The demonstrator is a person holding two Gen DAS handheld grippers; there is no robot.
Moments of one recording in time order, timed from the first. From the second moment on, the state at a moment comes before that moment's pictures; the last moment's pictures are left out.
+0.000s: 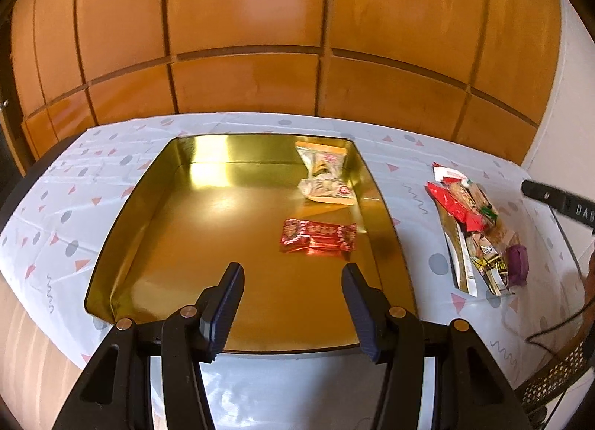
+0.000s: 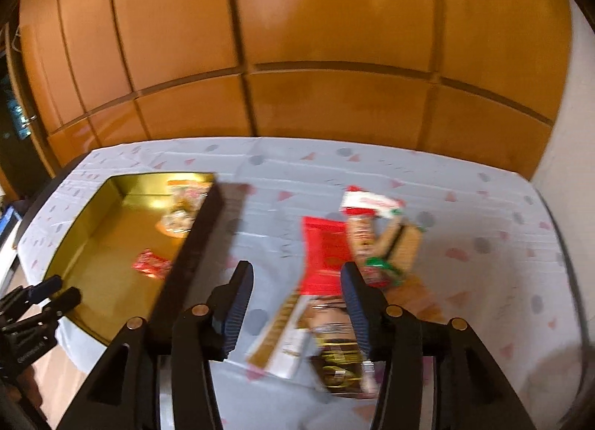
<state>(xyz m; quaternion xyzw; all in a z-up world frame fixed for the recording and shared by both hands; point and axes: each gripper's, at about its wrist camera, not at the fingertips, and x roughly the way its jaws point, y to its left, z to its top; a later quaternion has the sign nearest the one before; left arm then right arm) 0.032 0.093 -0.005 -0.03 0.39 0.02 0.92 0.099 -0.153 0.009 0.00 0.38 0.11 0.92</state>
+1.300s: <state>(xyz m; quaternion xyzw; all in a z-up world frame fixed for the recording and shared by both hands) 0.102 -0.072 -0.031 0.06 0.48 -0.16 0.86 0.131 -0.343 -0.005 0.13 0.37 -0.04 0.92</state>
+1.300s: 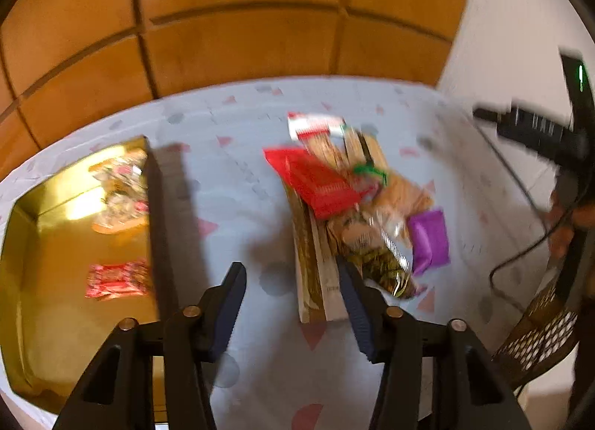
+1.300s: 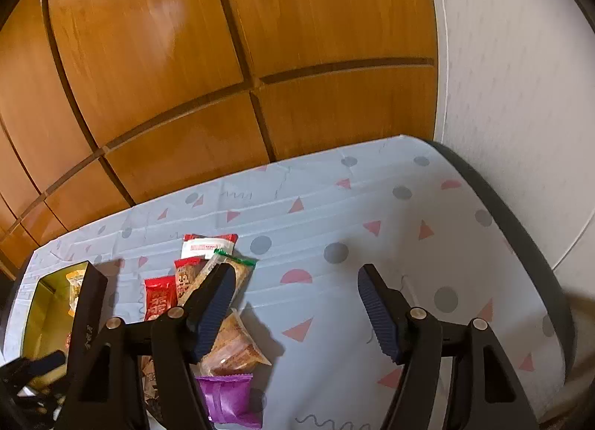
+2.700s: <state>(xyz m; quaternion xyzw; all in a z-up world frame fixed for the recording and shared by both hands) 0.081 -0.082 -0.091 0.10 0.46 -0.18 0.86 0.142 -0.332 -0.024 0.14 0.42 0.01 0.90</state>
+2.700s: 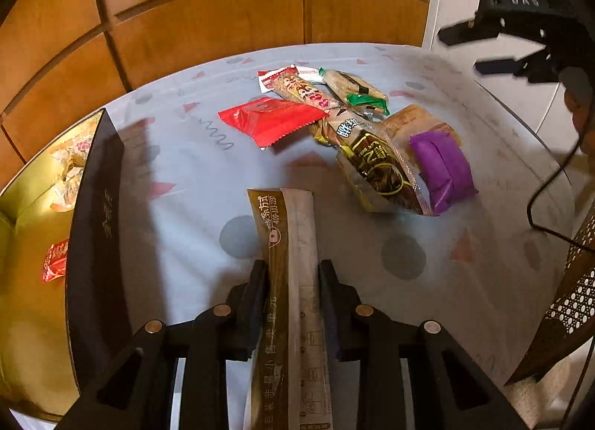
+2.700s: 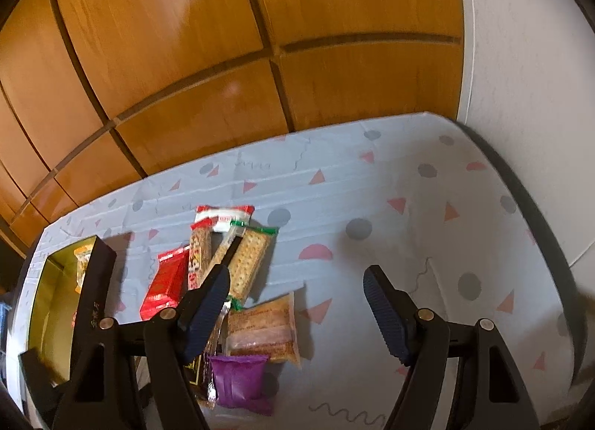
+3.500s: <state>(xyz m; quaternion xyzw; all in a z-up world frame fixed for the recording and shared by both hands) 0.087 -0.067 -0.091 0.03 0.46 -0.19 0.87 0.153 -0.247 -0.106 -0.01 0.61 0.13 0.78</state>
